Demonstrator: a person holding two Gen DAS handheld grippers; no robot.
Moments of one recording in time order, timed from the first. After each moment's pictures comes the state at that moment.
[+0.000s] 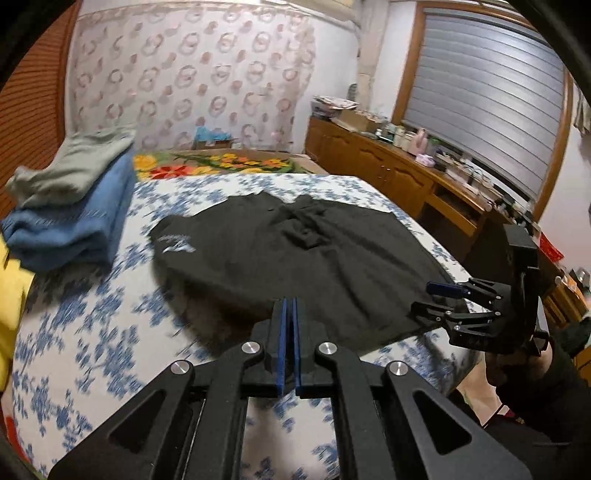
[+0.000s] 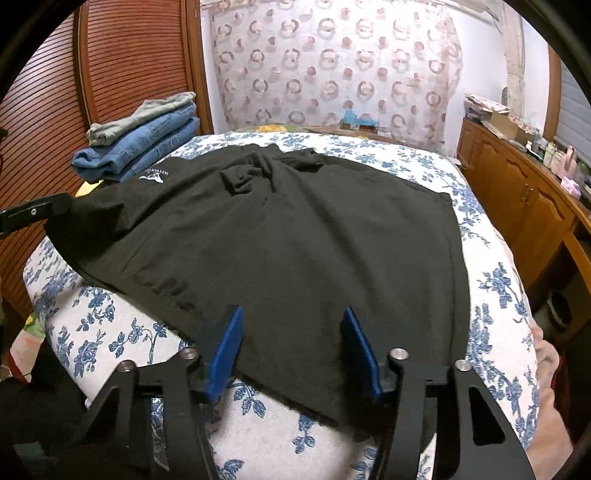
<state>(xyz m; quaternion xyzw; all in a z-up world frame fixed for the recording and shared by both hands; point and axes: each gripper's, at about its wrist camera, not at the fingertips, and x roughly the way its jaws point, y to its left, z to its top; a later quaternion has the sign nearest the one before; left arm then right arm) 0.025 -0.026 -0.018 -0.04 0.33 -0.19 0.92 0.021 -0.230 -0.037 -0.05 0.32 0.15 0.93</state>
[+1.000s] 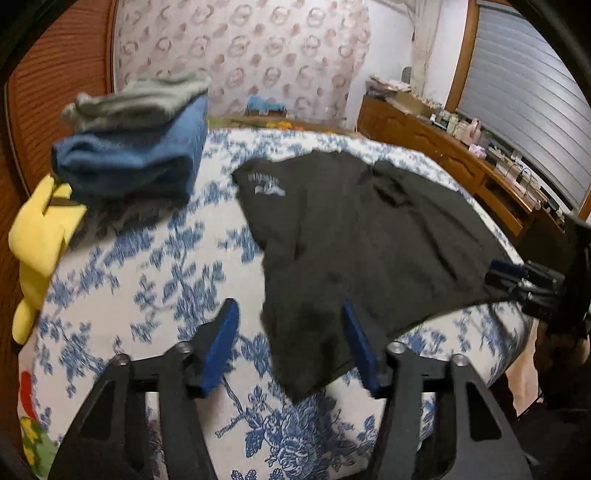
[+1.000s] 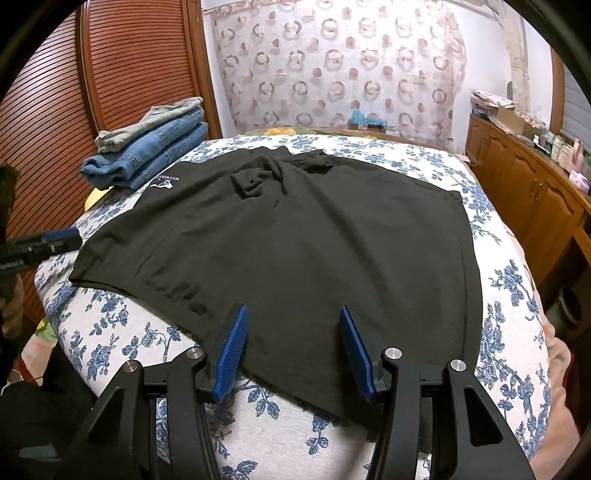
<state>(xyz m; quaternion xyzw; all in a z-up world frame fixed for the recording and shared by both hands) 0.018 0.032 -0.067 -0.05 0.40 -0.09 0.91 0.026 -0.223 -0.040 -0.03 0.33 0.17 0.93</state>
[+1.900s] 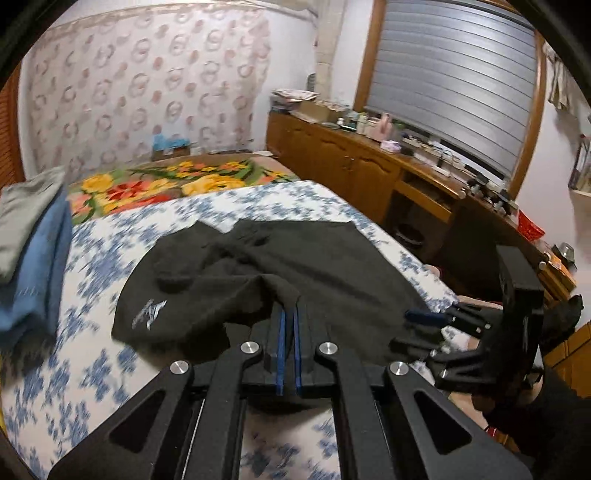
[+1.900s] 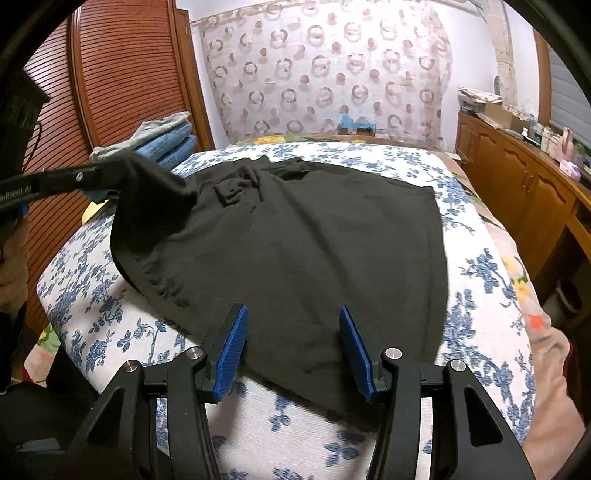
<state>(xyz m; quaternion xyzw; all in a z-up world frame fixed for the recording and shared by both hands) 0.069 -0.093 0.009 0.00 0.33 -0.25 0.91 0.010 -0.254 -0.039 0.00 0.32 0.16 0.94</state>
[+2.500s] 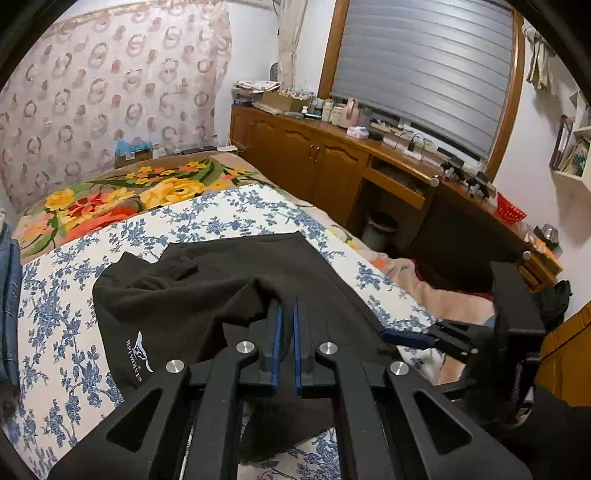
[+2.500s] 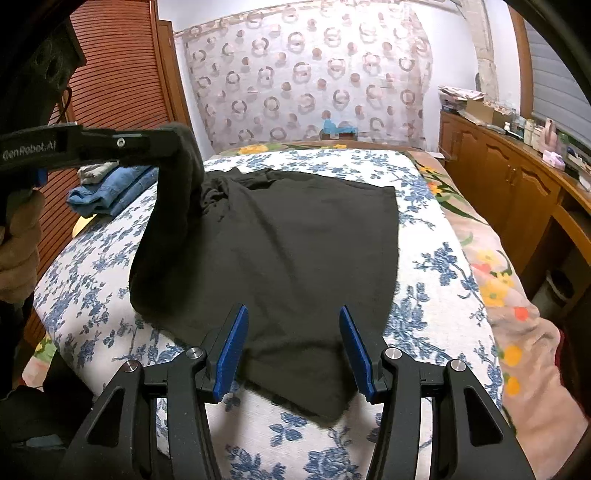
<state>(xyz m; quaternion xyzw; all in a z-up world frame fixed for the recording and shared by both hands) 0.091 -0.165 0.021 0.03 0.35 -0.30 0.89 -0.003 -0.284 -0.033 0.01 0.31 0.13 0.94</state>
